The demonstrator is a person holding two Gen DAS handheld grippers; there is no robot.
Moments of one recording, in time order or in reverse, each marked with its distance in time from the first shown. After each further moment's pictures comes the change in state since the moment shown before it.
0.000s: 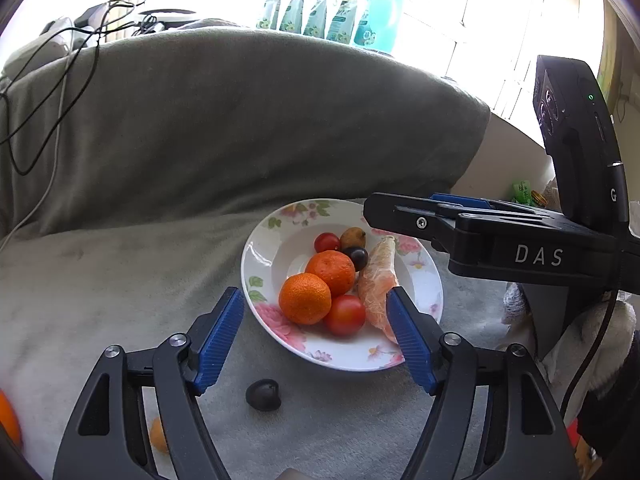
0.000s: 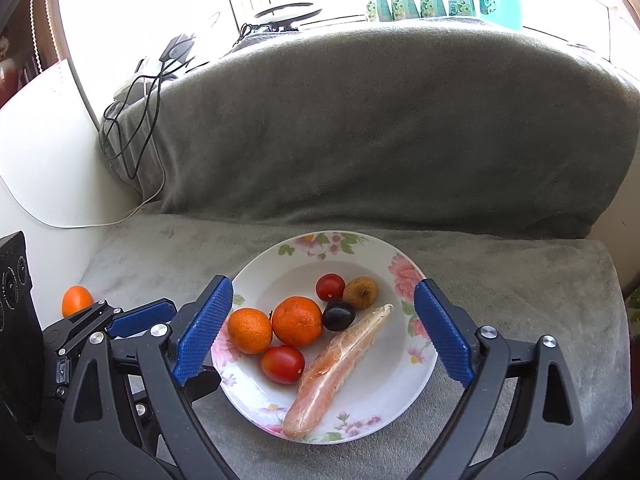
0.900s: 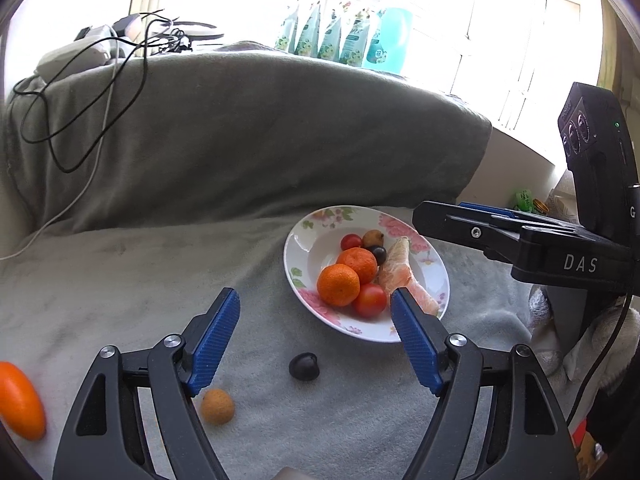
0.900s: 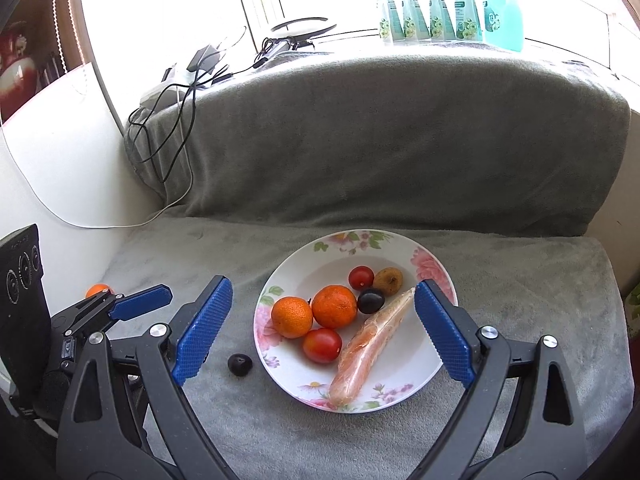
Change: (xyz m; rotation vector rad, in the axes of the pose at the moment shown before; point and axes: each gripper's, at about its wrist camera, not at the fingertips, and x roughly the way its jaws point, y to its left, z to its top) left arm -0.044 0.024 -0.015 -0.009 -0.047 0.035; right arm -0.037 0.032 -0.014 -0.013 -0.042 0.033
